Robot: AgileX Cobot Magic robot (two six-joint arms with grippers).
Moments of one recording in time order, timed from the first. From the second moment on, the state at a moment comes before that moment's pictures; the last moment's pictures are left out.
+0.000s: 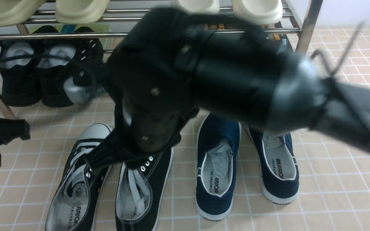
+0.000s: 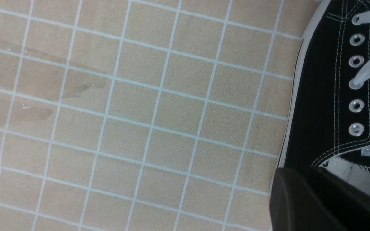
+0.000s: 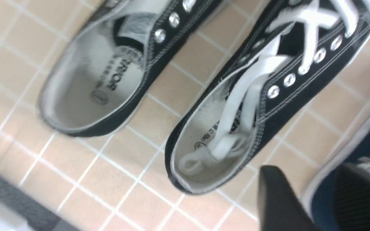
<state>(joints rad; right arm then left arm) 1.07 1.93 -1.97 -0.12 1.24 0.44 -0.09 1.17 -1.01 0.18 1.12 -0.35</state>
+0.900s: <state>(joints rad) 1.07 0.94 -1.26 -0.31 1.26 0.43 -0.09 1.17 -1.01 0.15 1.16 -0.35</state>
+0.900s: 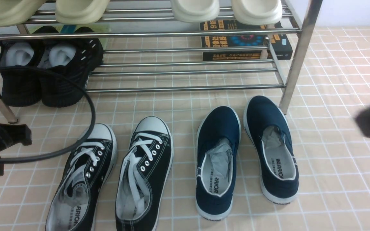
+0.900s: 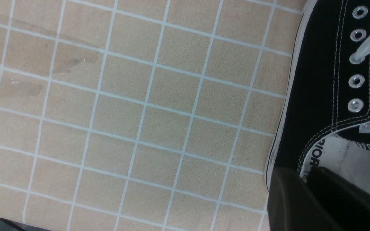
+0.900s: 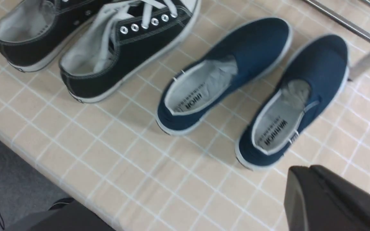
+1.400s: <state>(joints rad) 1.07 0.53 -0.60 0.16 0.64 -0.09 -0.09 1.17 -1.01 0.15 1.16 -0.35</state>
